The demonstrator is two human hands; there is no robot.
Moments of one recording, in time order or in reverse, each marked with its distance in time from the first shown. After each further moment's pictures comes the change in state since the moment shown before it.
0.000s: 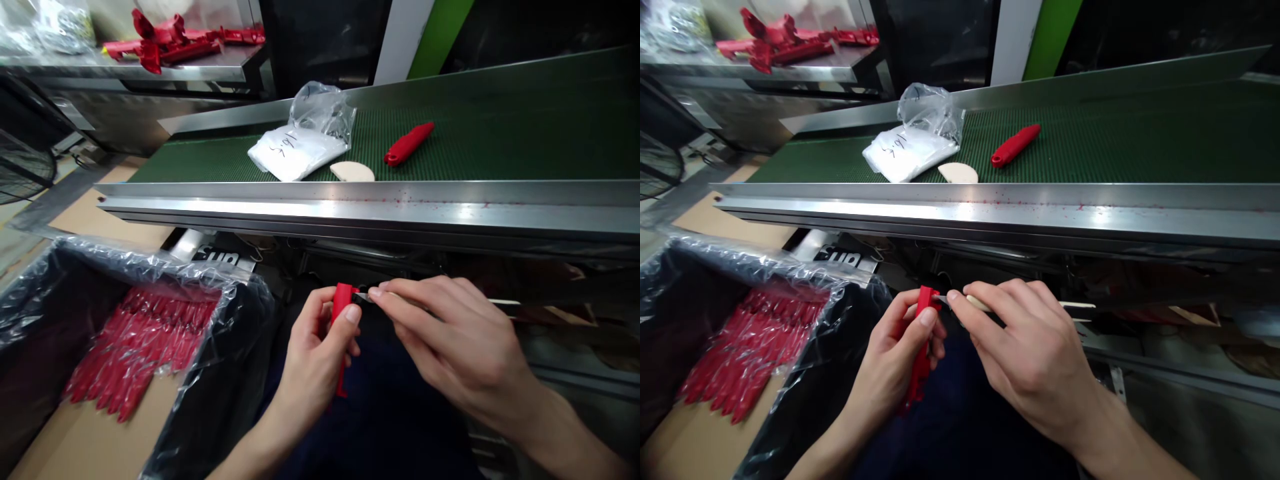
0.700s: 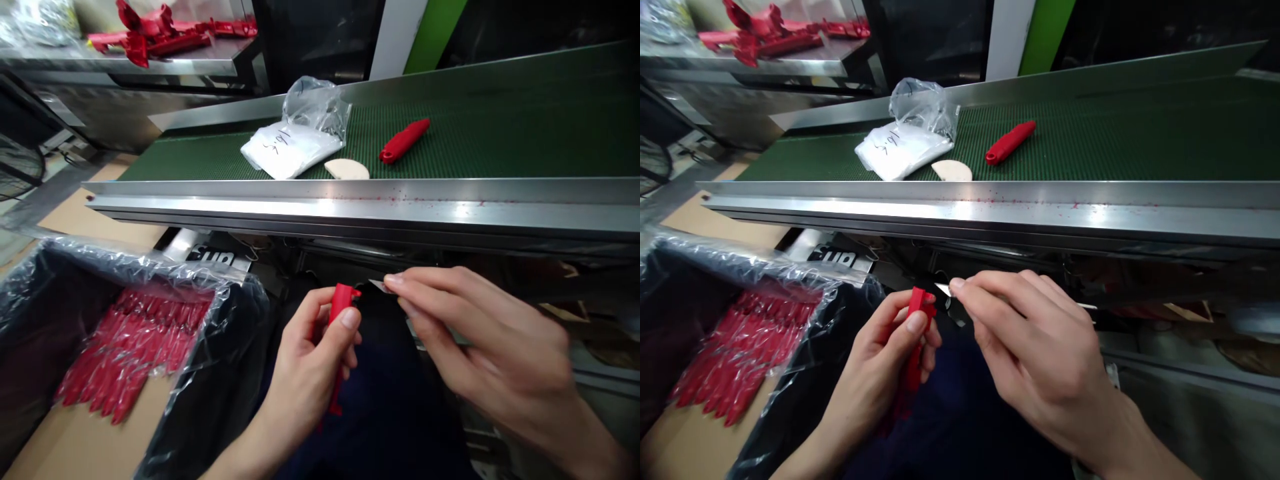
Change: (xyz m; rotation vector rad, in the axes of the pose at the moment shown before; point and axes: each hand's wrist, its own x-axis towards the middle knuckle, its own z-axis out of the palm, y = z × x) left_hand -0.004 0.013 0.001 0.008 -0.056 -0.047; right_hand 0.005 -0.002 -0.015 0.136 0.123 0.104
